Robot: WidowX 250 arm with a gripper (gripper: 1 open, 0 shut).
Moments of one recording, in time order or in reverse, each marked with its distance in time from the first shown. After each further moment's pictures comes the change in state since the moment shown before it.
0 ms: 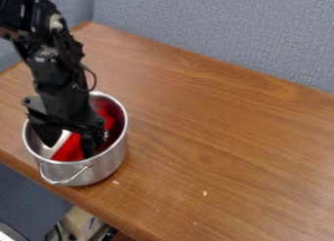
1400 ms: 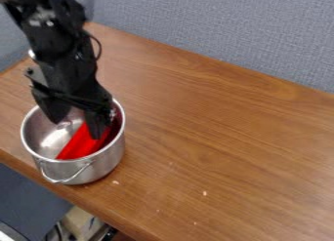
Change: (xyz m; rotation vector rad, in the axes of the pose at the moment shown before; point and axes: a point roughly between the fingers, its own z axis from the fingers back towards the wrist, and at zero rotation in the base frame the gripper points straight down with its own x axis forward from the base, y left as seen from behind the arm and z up) arm -0.001 -0.020 0.059 -0.040 -0.086 -0.124
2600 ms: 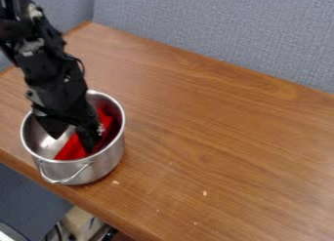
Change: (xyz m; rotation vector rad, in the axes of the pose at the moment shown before) arm 0.006 0.021 -0.055 -0.078 0.011 -0.034
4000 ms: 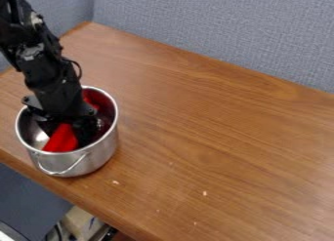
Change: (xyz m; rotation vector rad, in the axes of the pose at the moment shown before) arm 0.008 0.016 -0.007 -0.006 -0.013 0.166
